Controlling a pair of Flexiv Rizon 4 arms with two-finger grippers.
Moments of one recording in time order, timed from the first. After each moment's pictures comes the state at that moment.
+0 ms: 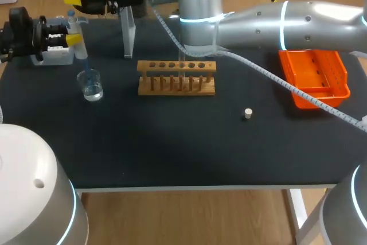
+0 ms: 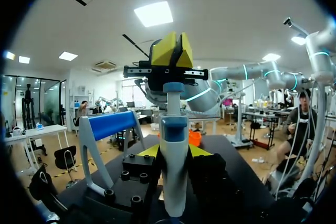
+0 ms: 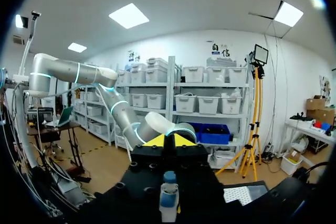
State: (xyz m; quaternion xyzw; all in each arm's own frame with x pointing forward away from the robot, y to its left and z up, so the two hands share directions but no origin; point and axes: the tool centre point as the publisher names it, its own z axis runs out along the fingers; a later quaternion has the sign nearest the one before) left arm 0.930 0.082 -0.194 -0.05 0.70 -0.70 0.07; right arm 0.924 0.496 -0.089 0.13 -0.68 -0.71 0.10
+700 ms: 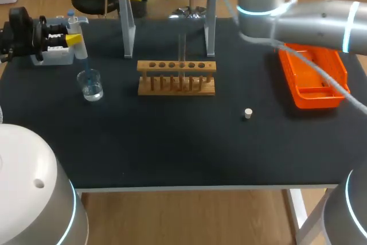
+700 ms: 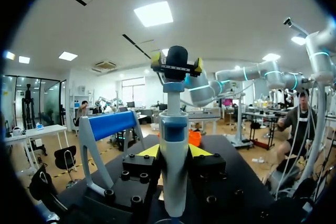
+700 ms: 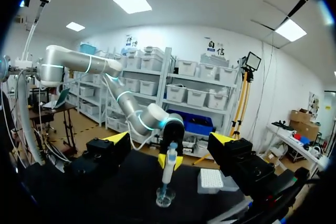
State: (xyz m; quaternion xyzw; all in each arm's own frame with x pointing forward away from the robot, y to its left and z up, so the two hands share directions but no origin) left arm 0.930 0.082 -0.194 -0.05 0.70 -0.70 0.07; right arm 0.936 0.355 -0.056 0.14 -0.72 -0.67 0.02
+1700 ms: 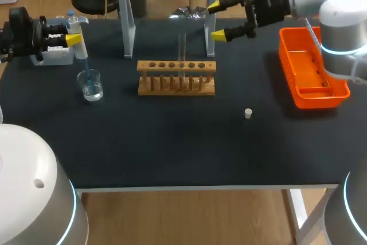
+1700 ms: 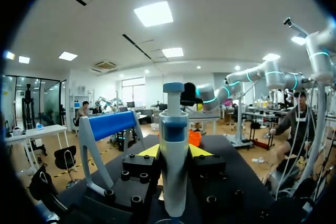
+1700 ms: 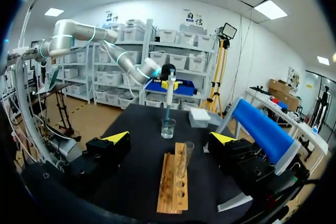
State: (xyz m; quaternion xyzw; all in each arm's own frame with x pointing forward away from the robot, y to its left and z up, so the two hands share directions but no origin) left arm 0.930 0.082 -0.194 -0.05 0.70 -0.70 0.07; right arm 0.938 0.154 -0.183 0.05 -0.81 -0.58 -0.03
